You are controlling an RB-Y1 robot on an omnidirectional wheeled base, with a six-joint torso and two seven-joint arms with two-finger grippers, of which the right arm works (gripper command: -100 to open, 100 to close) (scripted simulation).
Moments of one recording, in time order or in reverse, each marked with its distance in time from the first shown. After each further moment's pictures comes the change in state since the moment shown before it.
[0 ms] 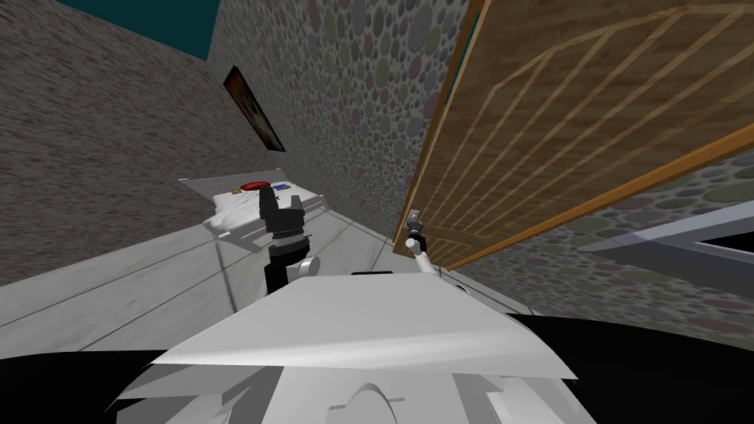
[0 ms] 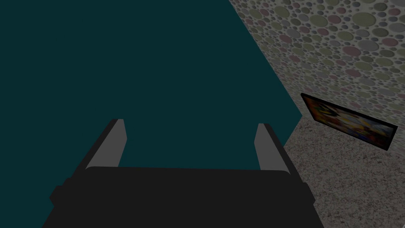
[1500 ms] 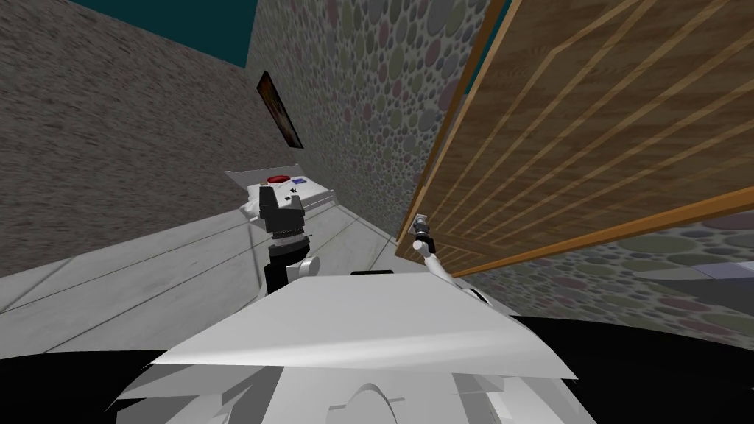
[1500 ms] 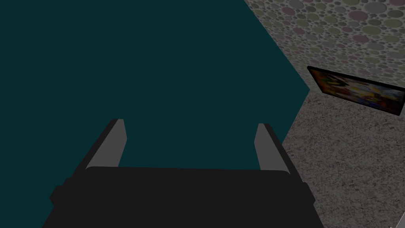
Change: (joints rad) arm 0.040 -0.125 0.027 -0.003 -0.020 0.011 -0.116
